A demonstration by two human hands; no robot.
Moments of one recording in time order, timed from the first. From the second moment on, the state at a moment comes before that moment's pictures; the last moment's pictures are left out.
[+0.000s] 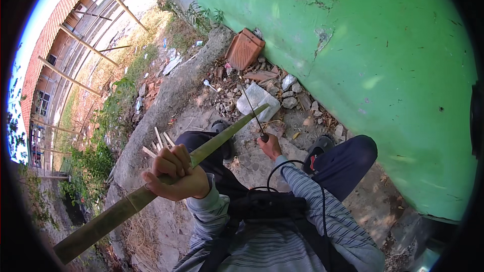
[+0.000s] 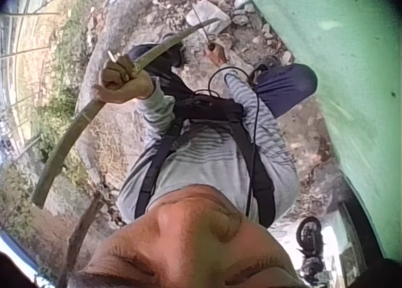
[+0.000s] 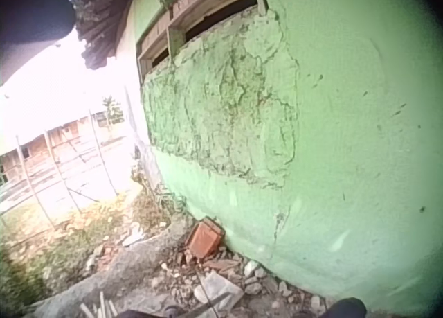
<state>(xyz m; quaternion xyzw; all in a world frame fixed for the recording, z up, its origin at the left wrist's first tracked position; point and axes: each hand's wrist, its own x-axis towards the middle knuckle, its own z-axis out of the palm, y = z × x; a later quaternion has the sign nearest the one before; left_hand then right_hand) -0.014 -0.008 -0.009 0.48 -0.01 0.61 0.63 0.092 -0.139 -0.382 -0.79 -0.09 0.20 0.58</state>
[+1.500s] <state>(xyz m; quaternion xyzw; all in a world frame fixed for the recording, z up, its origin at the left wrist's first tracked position) -0.035 0.007 0.005 0.56 0.02 0.45 0.70 0.100 -0.142 -0.340 -0.79 -0.16 0.16 0.57</state>
